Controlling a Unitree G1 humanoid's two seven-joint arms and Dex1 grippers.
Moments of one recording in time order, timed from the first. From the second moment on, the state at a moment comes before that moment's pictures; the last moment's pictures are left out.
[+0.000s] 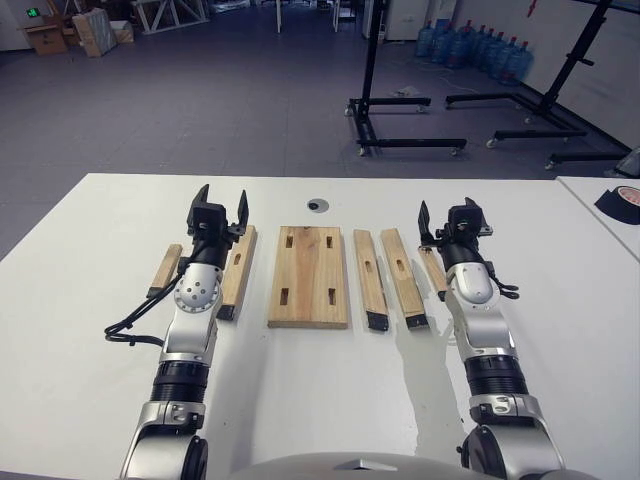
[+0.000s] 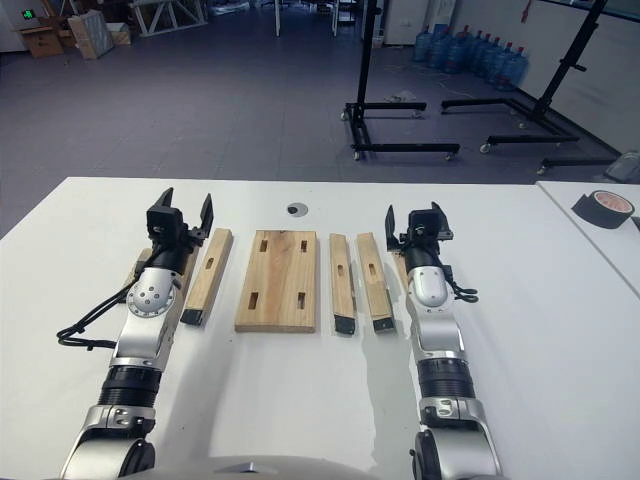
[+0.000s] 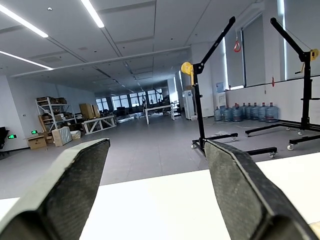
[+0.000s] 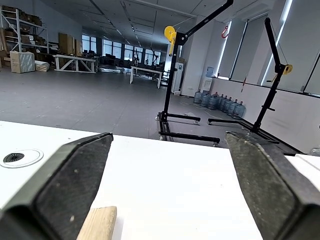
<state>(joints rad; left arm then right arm) -0.28 0.13 0.06 0.14 0.05 -0.17 -0.02 -0.33 -0.20 -0.13 0.25 -0.01 -0.06 -0.01</state>
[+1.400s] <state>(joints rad) -0.13 0.06 0.00 -0.04 0.02 -0.14 -0.02 -0.04 -0.26 -0.20 -0.04 0.23 0.41 0.19</state>
